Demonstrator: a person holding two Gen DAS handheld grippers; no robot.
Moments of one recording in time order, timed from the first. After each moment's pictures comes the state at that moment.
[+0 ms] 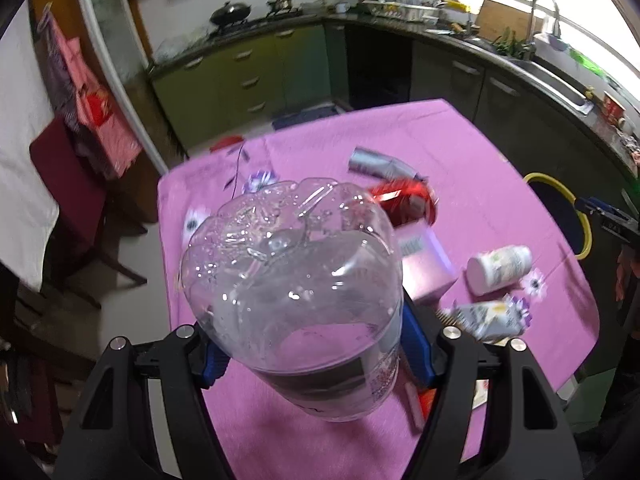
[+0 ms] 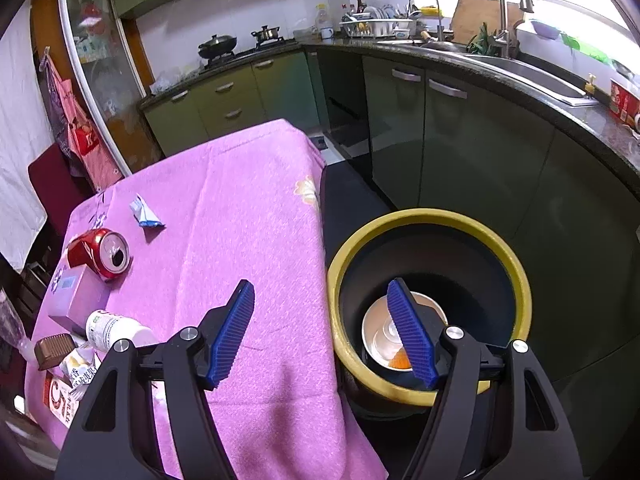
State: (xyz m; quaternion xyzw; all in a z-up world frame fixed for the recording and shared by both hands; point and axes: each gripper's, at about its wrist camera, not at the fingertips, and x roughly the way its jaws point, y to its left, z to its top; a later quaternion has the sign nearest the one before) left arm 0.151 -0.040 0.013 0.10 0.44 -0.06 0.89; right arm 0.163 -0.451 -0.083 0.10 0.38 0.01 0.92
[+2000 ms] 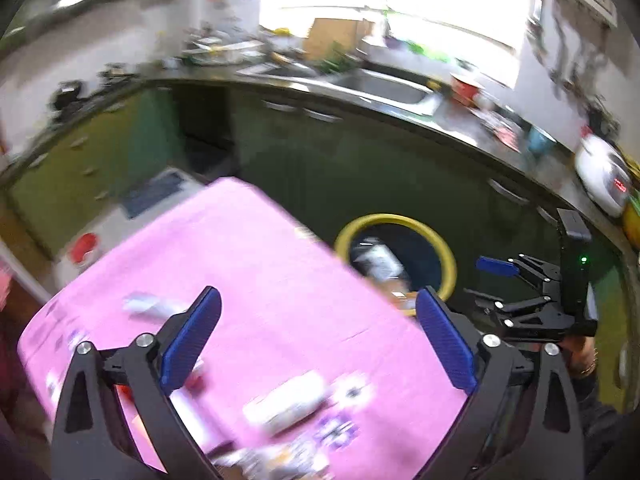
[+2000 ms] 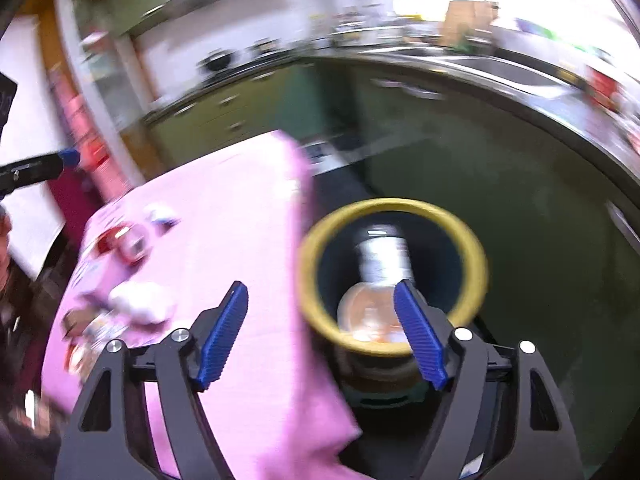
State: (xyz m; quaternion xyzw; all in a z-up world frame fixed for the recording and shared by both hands) left arm 0.182 -0.230 0.058 0.12 0.37 -0.31 0.87; right arm 0.093 -0.484 -0.055 0.11 0.38 0.05 0.92
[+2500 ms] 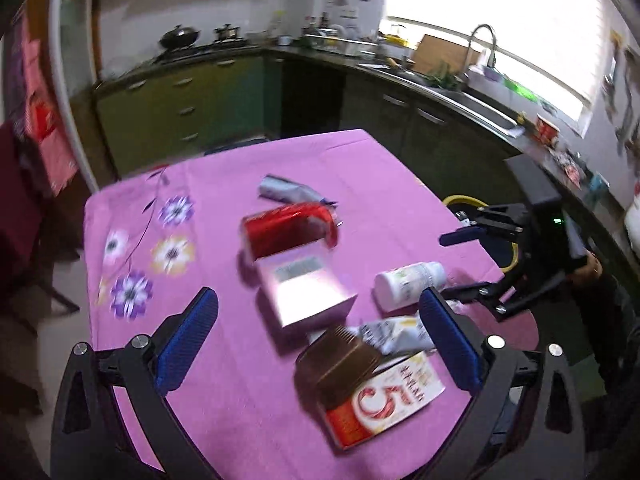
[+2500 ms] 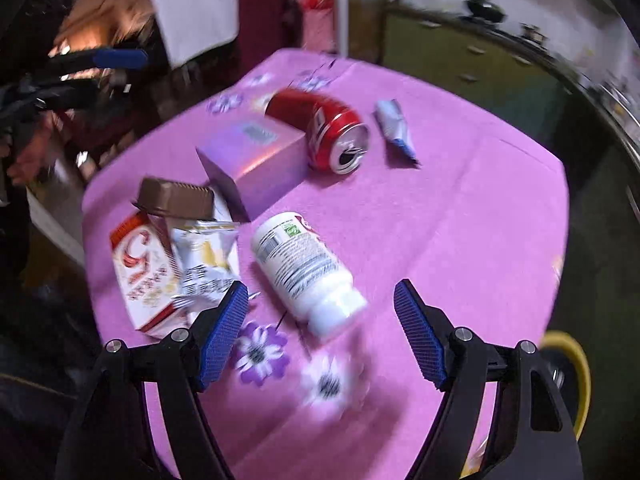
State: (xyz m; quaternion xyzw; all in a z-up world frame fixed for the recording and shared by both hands) left arm 0.123 -0.056 0.004 0.02 0.39 -0.18 0.90; right arm 0.186 -0.279 -0.087 -0.18 0.43 0.38 0.80
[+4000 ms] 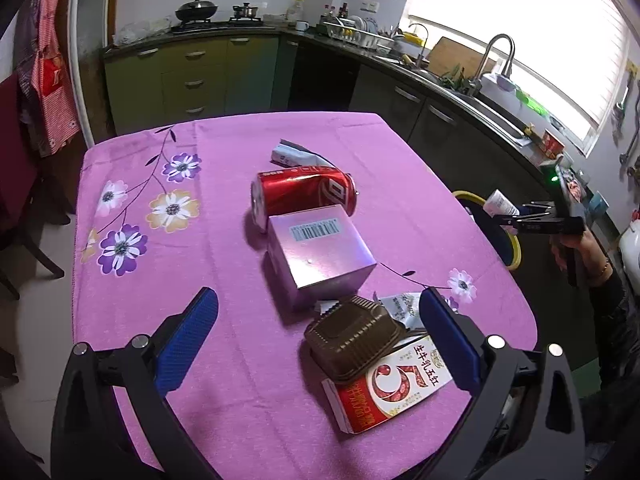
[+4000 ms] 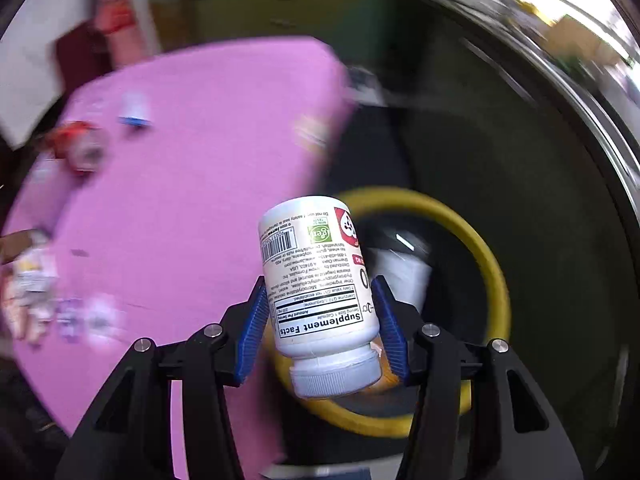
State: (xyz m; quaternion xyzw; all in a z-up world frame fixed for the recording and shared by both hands) left arm 0.122 -0.040 -0.031 -0.02 0.42 -0.18 0.89; right arm 0.231 -0.476 -0.121 -0.06 0.52 0.07 0.85
